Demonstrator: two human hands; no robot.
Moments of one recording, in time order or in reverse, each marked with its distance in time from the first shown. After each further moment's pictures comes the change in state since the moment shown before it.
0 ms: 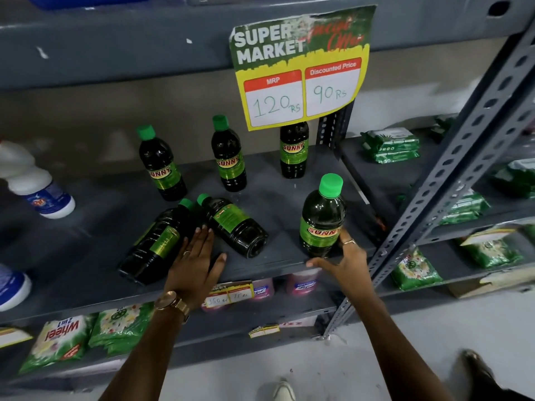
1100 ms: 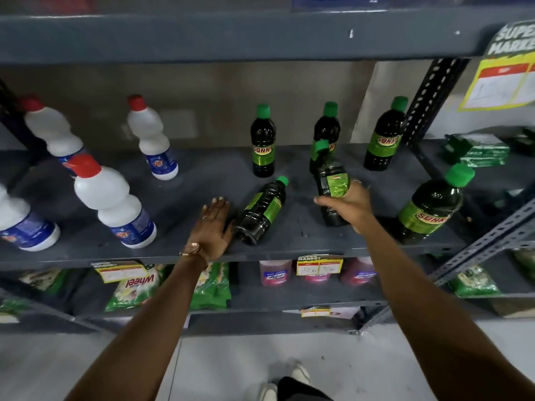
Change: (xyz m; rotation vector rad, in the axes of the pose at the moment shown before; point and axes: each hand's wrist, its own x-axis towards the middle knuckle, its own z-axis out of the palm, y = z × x) left_hand -0.031 -0.178 -0.053 -0.097 -0.013 -0.057; right_hand 0.056 -0.143 0.130 0.025 -0.022 0.185
